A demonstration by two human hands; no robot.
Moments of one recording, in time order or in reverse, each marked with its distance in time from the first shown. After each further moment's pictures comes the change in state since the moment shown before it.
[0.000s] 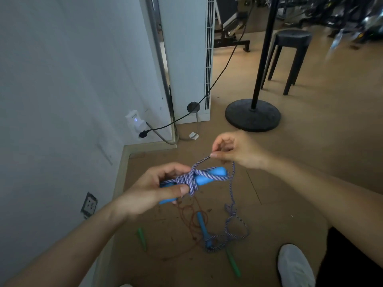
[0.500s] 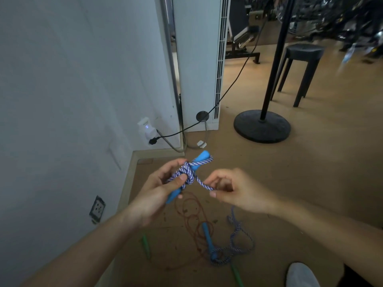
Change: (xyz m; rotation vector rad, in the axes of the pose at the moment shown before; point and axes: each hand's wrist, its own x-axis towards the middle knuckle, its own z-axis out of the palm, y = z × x) left_hand 0.006 -0.014 0.003 -0.258 0.345 -0.036; right_hand -0.035 -0.008 0.048 -0.043 -0.164 -0.047
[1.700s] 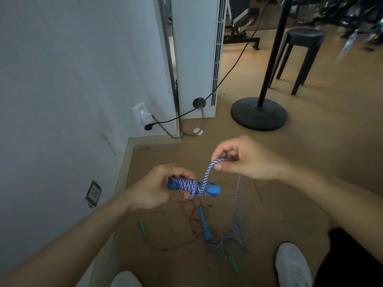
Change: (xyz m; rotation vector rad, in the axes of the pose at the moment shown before) left_hand 0.005 -0.018 -0.015 0.662 -0.325 0.154; right_hand -0.006 -0.028 -0.040 -0.033 -0.061 -0.022
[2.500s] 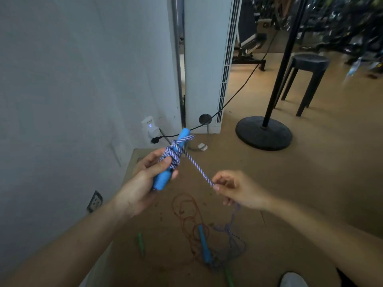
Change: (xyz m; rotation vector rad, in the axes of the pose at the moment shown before) left_hand 0.008 0.019 -0.024 -1.068 0.550 -0.136; right_hand 0.022 0.051 0.032 0.029 0.048 0.159
